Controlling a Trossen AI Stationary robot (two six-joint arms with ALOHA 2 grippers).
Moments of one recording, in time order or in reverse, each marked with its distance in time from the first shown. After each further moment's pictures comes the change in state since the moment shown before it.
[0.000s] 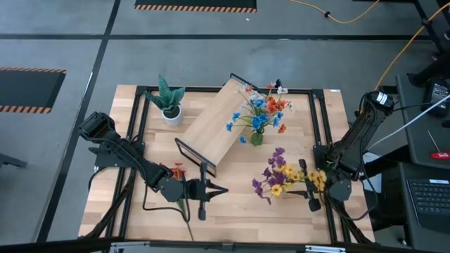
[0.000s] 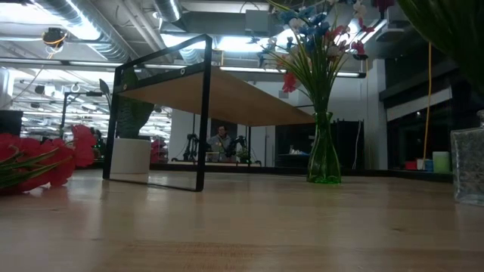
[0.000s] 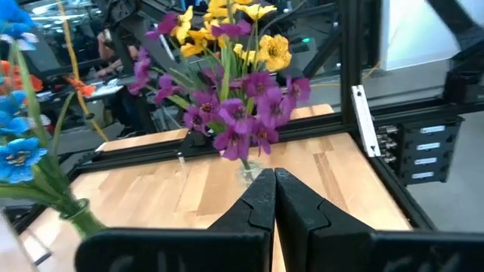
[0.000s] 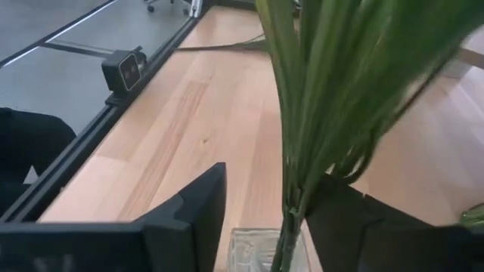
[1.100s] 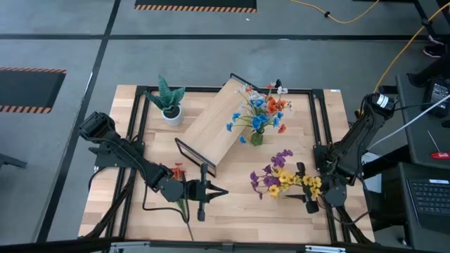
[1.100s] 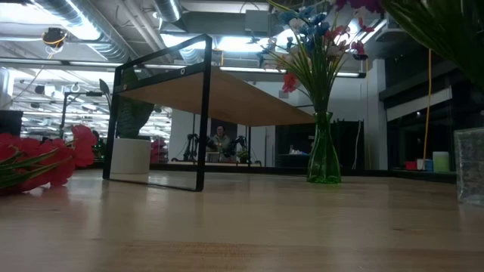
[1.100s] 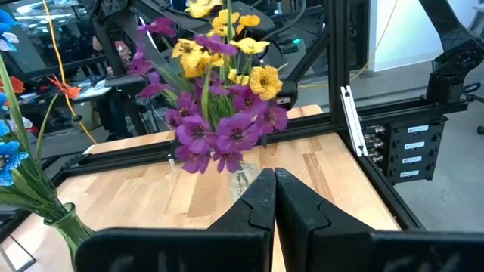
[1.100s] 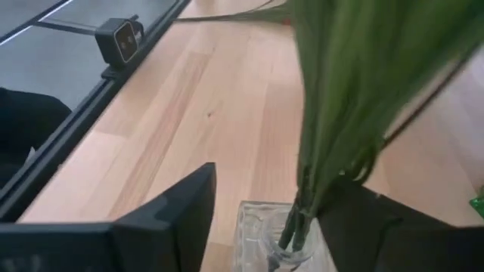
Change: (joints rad) left arm 0.000 0.000 0.000 0.000 0.033 -0.003; right arm 0.000 0.093 0.001 -0.012 -0.028 0.086
